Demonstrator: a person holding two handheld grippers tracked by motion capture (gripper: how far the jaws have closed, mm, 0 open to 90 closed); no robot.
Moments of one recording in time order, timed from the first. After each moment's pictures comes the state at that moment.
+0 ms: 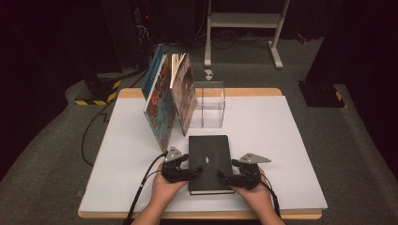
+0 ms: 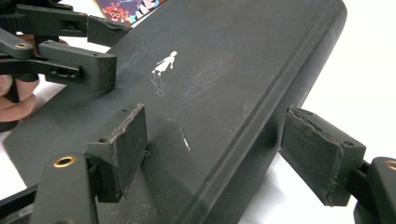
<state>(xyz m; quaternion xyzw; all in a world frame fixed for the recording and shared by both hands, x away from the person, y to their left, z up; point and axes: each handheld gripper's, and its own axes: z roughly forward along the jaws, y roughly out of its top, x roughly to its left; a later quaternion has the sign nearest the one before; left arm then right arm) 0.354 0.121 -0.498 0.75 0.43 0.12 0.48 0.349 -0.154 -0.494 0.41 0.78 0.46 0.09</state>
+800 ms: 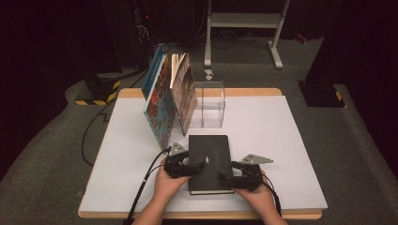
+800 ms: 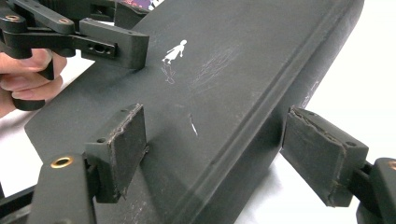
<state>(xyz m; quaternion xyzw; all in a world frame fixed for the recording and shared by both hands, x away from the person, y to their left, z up) 0.368 0.115 -0.491 0.76 0.44 0.12 0.47 0.348 -0.160 -0.496 0.40 0.79 0.46 0.07</state>
